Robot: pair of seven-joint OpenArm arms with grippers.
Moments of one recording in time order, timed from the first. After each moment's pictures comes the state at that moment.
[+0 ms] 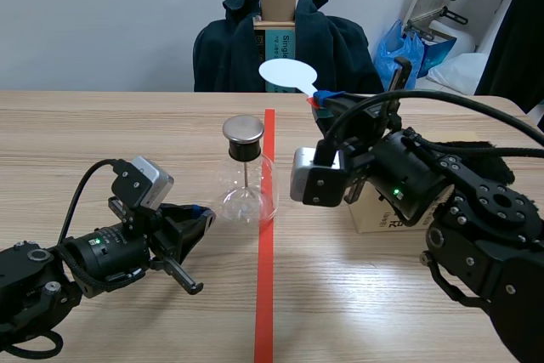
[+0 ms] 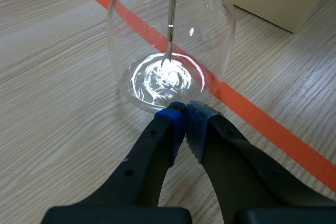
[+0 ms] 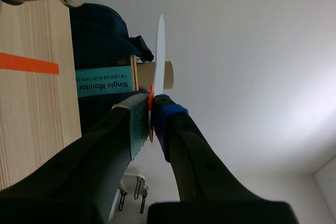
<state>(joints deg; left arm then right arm) -3.4 -25.5 33.4 61.0 -13.5 -20.7 -22.8 -0.3 17.8 -19.6 77.6 -67.4 -20.0 26.6</state>
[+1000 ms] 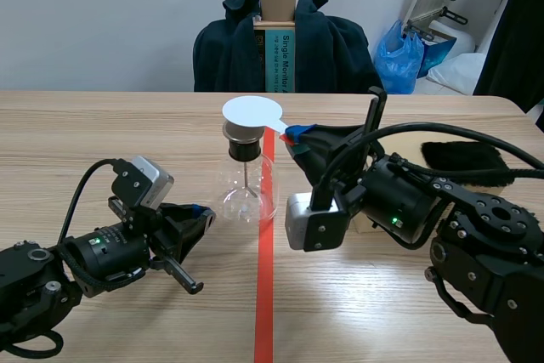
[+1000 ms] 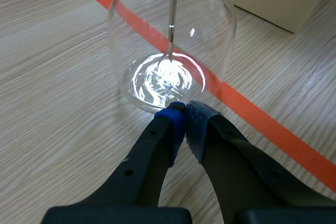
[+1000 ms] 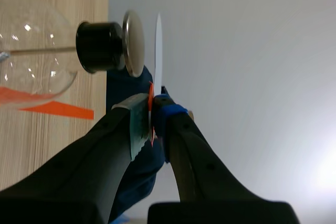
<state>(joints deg) -3.4 -25.5 33.4 61.0 -13.6 -20.7 -22.8 -1.4 17.8 -19.3 76.3 -69.2 -17.7 39.3</state>
